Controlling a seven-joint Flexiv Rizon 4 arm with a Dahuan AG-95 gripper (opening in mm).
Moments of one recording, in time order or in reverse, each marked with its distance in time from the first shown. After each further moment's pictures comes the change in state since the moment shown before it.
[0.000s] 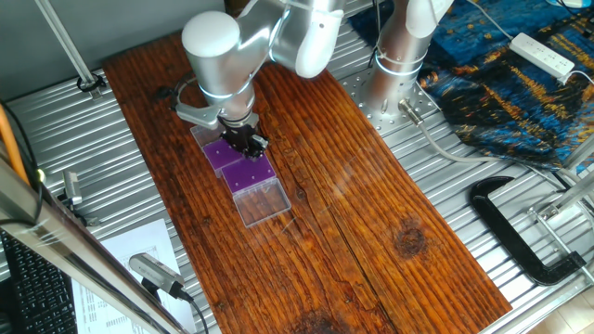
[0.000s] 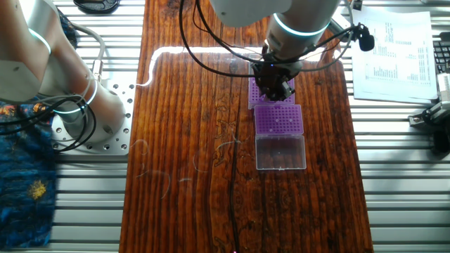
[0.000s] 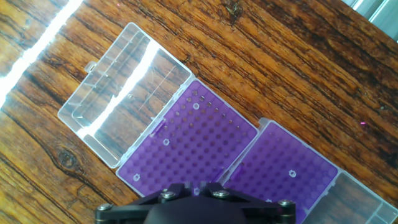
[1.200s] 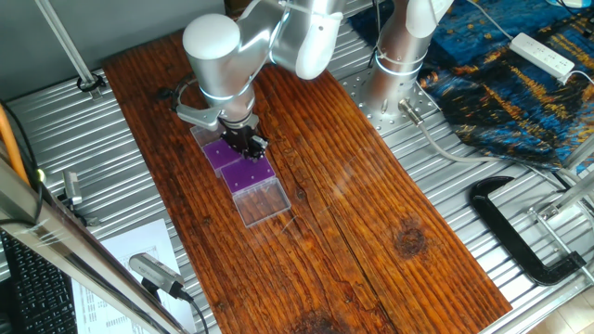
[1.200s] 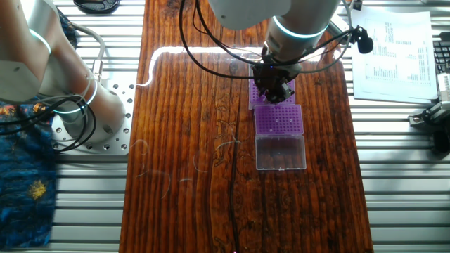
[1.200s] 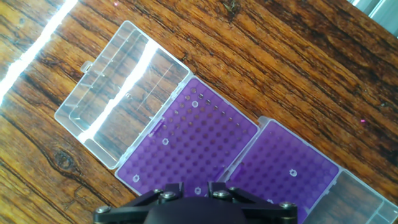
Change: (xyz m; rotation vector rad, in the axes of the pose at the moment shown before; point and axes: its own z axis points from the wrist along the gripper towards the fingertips) arm 0.001 -0.001 0.003 0.003 0.002 0.005
